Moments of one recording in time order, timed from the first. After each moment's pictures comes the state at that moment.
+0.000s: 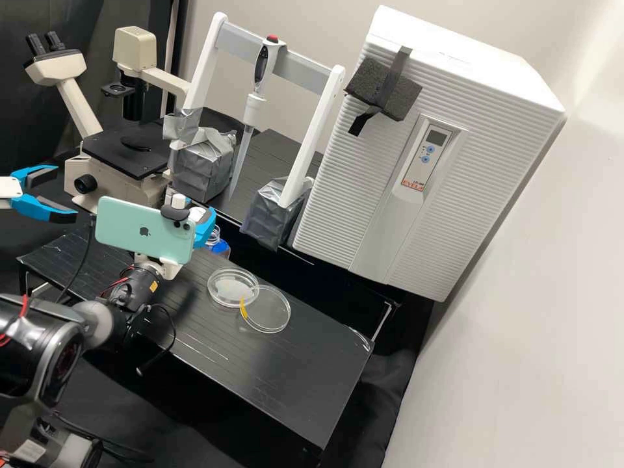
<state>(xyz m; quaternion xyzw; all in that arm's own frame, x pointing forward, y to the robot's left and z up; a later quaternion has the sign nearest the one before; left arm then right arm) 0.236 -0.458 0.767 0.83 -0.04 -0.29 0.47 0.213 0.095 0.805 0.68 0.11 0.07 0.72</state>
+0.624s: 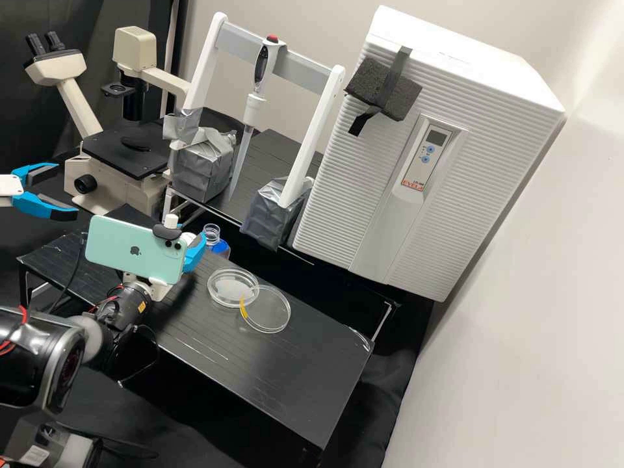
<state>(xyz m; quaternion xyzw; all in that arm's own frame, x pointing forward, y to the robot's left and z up) 0.238 -0.458 0.768 0.83 -0.04 -0.29 0.47 0.194 0.076 0.786 0.68 0.10 0.01 0.73</state>
